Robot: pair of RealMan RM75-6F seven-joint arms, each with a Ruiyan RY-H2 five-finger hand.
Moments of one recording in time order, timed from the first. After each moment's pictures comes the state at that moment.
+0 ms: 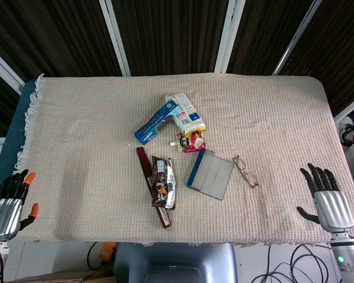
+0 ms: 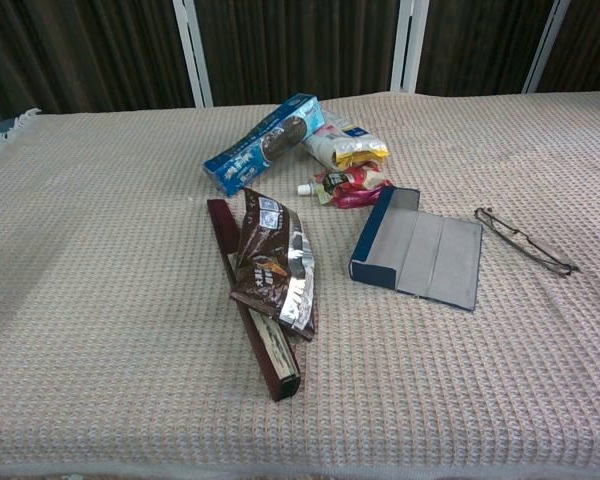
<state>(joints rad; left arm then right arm) -0.11 -1.16 -0.04 -1.60 1.51 1.48 0.13 0.10 -1.15 0.04 -1.59 -1.49 1.43 -0.14</state>
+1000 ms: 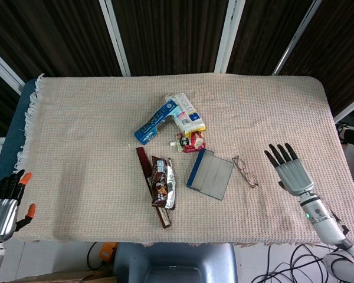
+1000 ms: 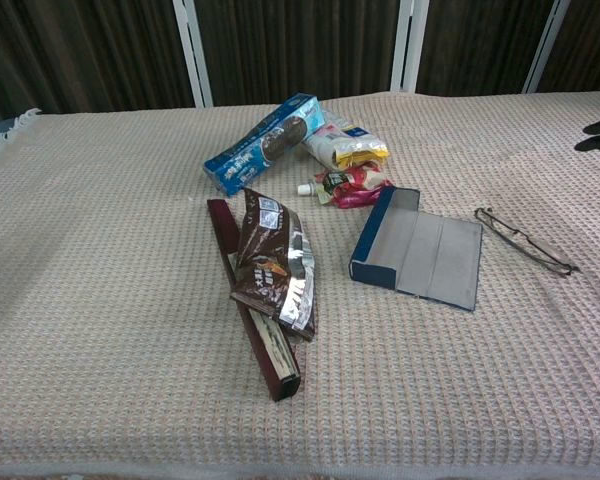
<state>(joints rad) -0.11 -1.14 -0.04 -1.60 1.51 1.49 0.09 0.41 -1.38 0.09 -1.09 -1.55 1.10 -0.28</state>
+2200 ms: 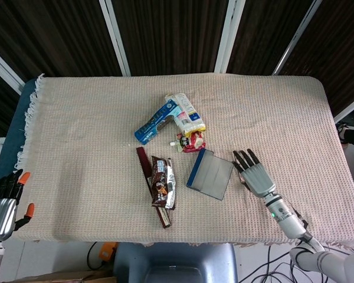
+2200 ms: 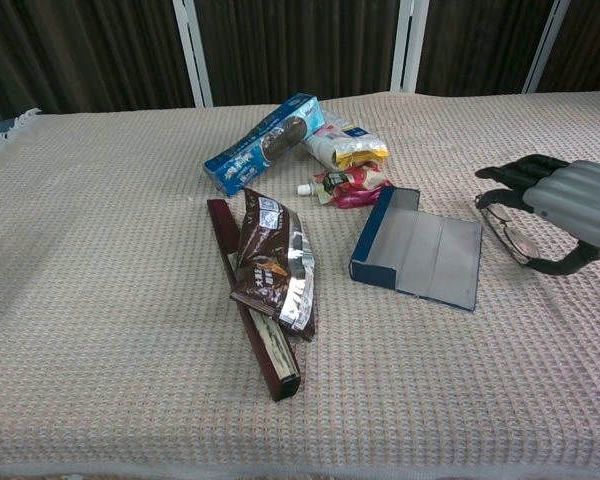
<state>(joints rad) -0.10 -1.14 -0.04 -1.60 1.50 1.49 0.09 0.51 -1.65 0.05 -0.91 -1.58 1.13 -0.23</state>
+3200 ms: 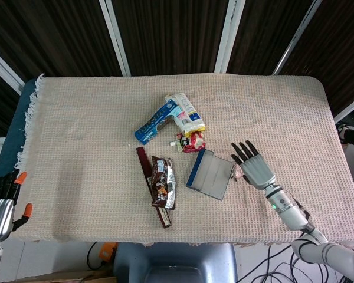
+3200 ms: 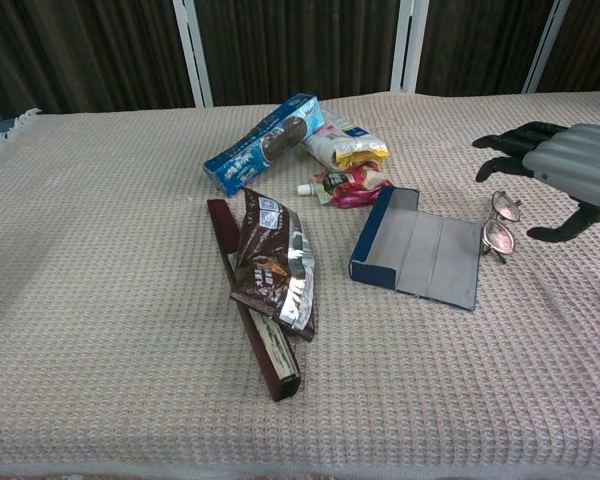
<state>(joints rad) -0.10 -1.14 -0.05 -1.60 1.49 1.50 0.10 0.57 -1.53 0.05 -1.02 -1.55 1.09 -0.21</state>
